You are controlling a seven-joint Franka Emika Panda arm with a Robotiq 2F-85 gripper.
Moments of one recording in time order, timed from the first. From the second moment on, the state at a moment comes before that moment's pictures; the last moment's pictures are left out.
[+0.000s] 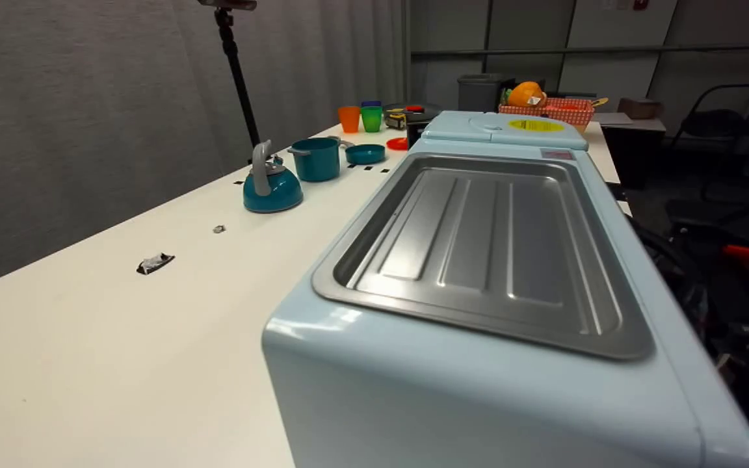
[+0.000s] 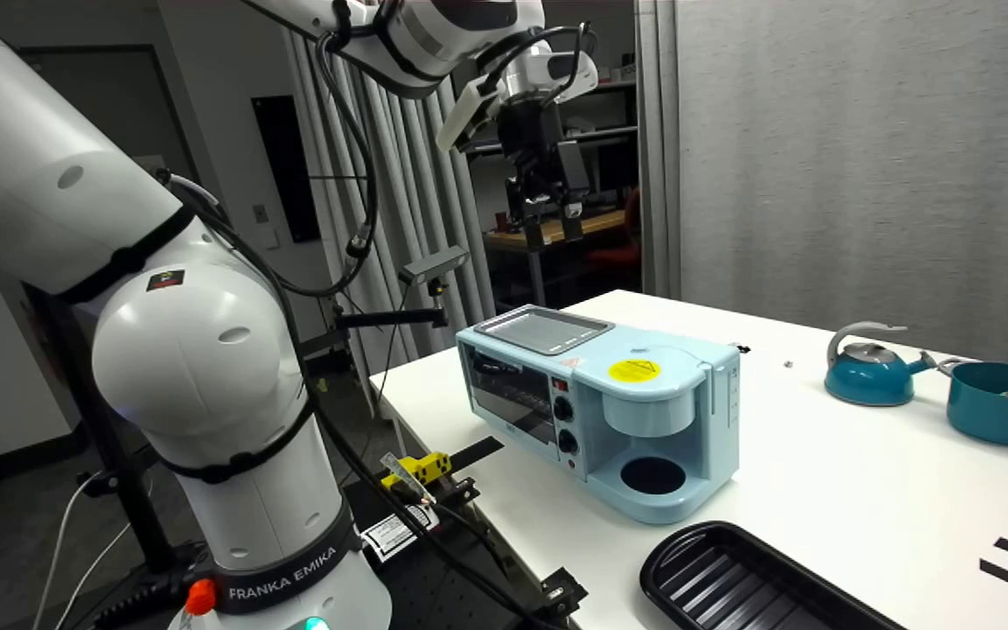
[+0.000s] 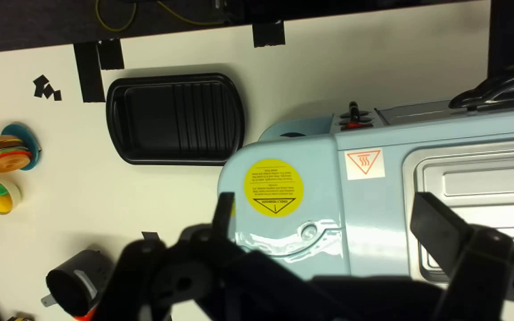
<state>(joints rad) 0.01 -0.51 0.24 -2.44 -0.14 1.86 0.30</state>
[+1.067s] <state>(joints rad) 0.02 -0.50 0.23 -2.44 -0.14 1.86 0.29</state>
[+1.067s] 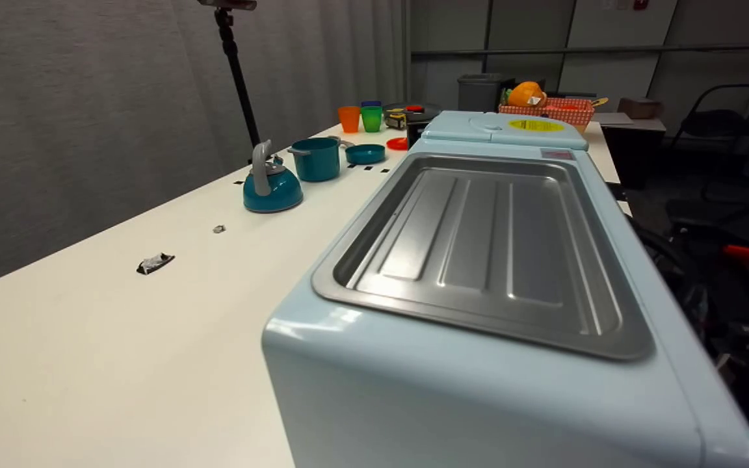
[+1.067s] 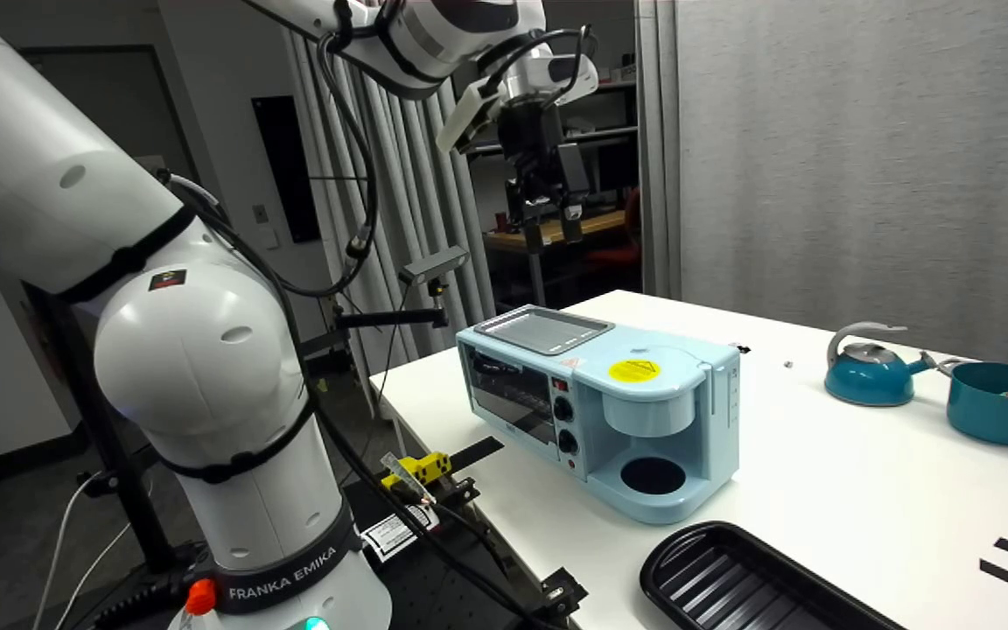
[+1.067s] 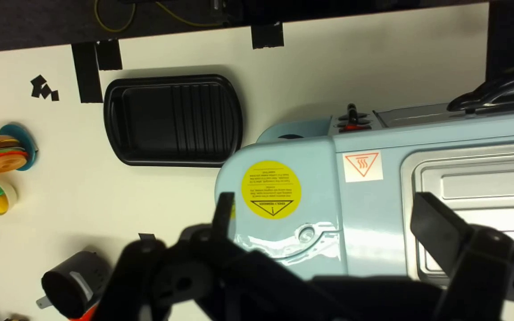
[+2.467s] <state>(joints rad) 0.04 -0.14 0.13 -2.30 -0.01 2.00 0.21</state>
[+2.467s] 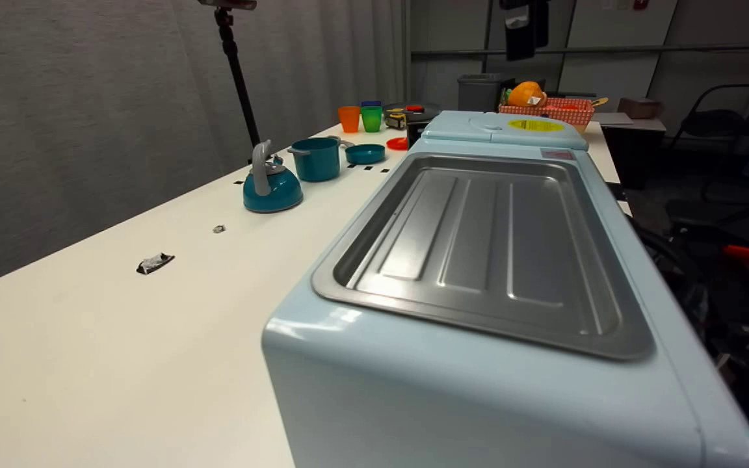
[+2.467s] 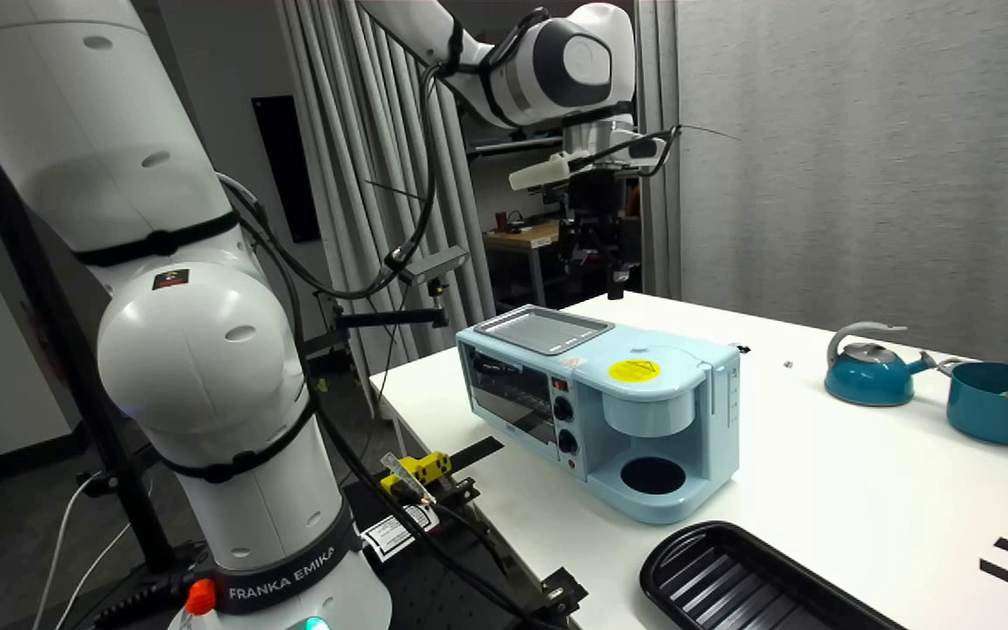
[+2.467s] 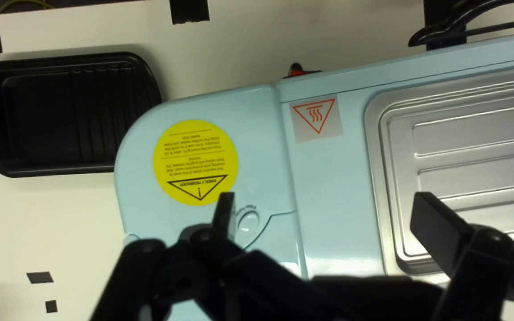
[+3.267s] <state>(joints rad) 0.04 -0.12 0.13 -2.31 -0.04 2.01 0.24</state>
